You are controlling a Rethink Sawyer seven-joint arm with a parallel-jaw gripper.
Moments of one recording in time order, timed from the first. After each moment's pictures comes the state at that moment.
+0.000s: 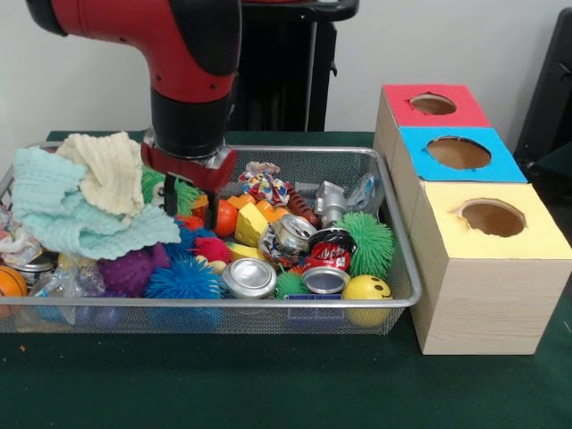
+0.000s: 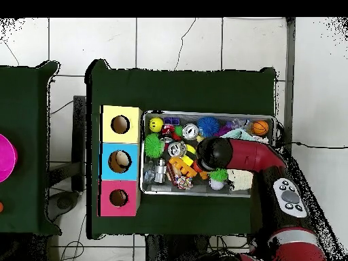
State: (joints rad) arm -0.47 -0.49 0.08 1.52 -0.35 0.60 2.03
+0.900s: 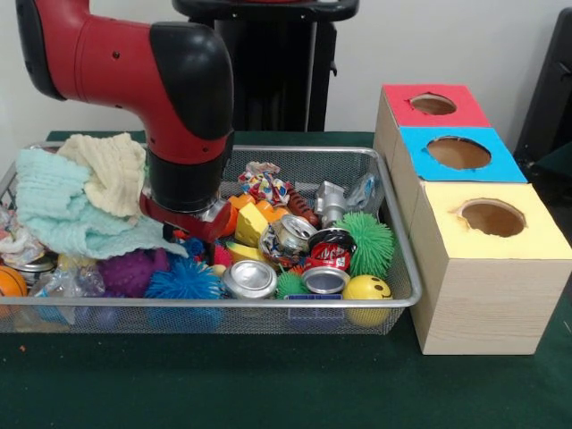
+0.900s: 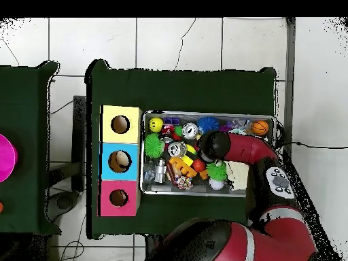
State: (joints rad) arm -0.45 -0.34 0.05 1.39 -0.30 0.58 2.03
